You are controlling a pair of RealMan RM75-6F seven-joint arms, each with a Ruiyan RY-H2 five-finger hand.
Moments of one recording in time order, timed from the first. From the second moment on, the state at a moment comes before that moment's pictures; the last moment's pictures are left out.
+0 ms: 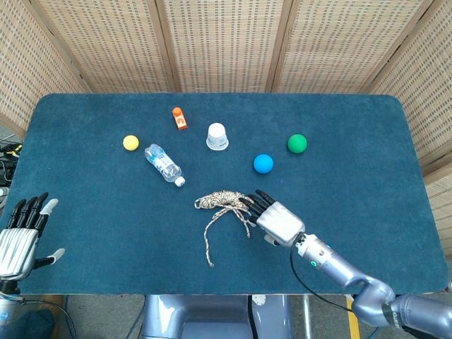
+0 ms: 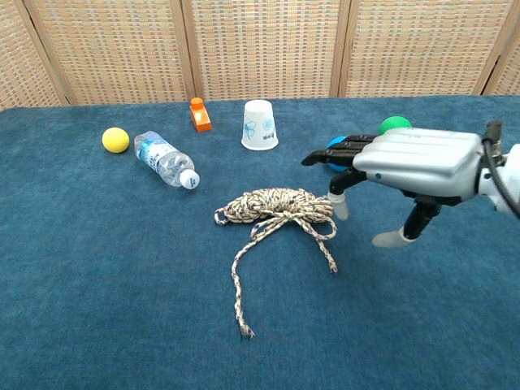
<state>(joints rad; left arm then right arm) -0.09 -1.14 -0.02 -1.70 1.54 1.49 0.19 0.67 -1.41 0.13 -1.53 -1.66 0.85 -0.27</state>
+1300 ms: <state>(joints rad) -0.10 -1.14 -0.02 -1.70 1.53 1.47 0.18 0.81 -1.63 0.08 -1.34 -1.45 0.76 -0.50</state>
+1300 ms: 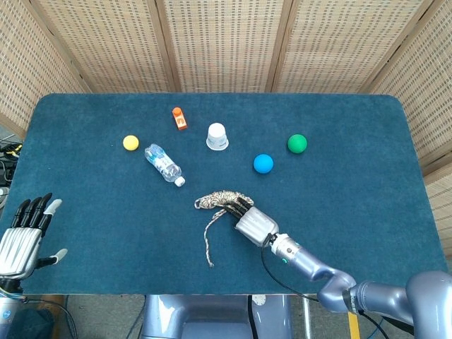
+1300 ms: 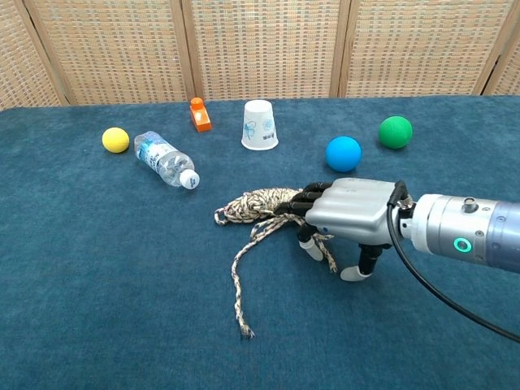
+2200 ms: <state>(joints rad) -0.11 -1.14 -0.01 -1.71 1.54 1.46 0.17 0.81 -1.67 0.04 -1.26 -1.48 0.83 -0.44</state>
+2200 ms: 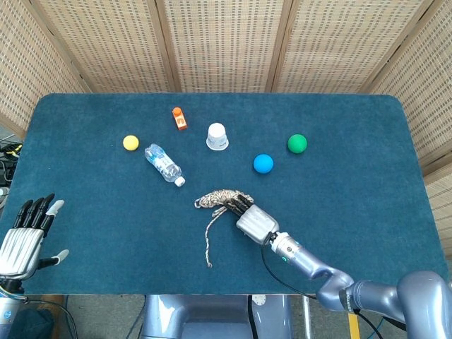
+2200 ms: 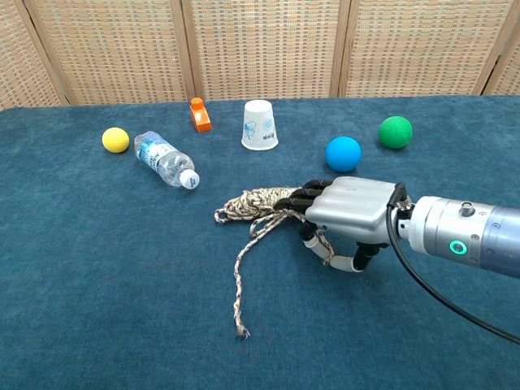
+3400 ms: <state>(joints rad) -0.54 -1.39 -0.04 -1.50 1.90 1.15 0.19 0.81 -1.65 0.03 -1.24 -1.58 0.95 -0.27</state>
